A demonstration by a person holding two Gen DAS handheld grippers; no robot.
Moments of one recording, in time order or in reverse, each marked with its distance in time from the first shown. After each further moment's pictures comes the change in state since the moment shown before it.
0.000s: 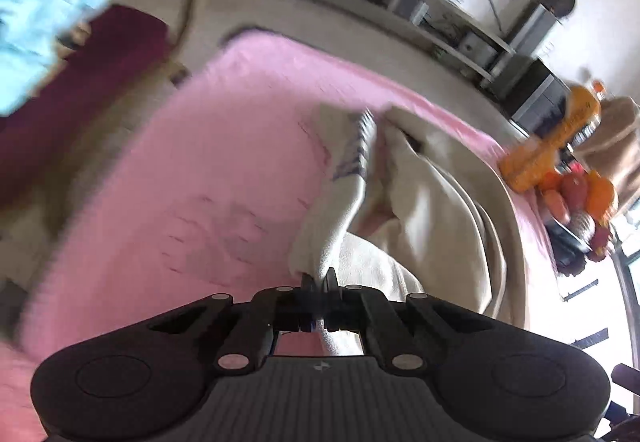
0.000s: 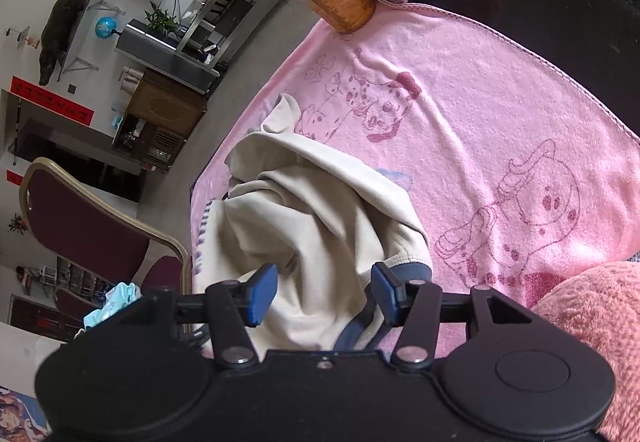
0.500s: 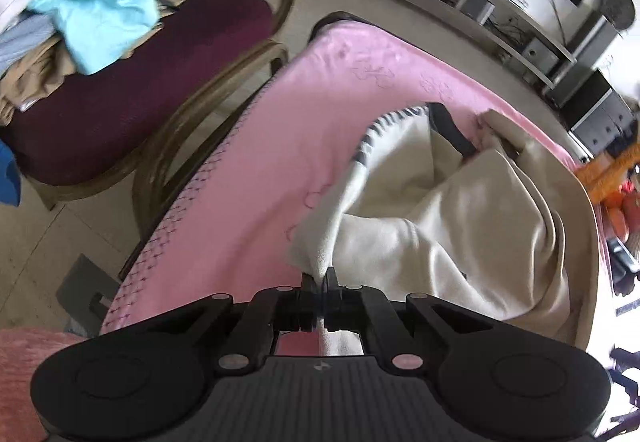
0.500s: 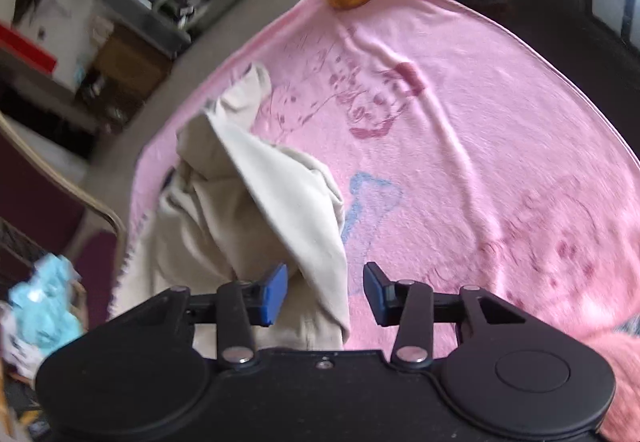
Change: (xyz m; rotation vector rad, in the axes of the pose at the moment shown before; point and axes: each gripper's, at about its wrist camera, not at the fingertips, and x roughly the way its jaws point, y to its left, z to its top) left arm 0.008 0.056 -0.004 -0.065 0.050 0.135; right arm 0.082 0.022 0.017 -0.169 0.051 -0.193
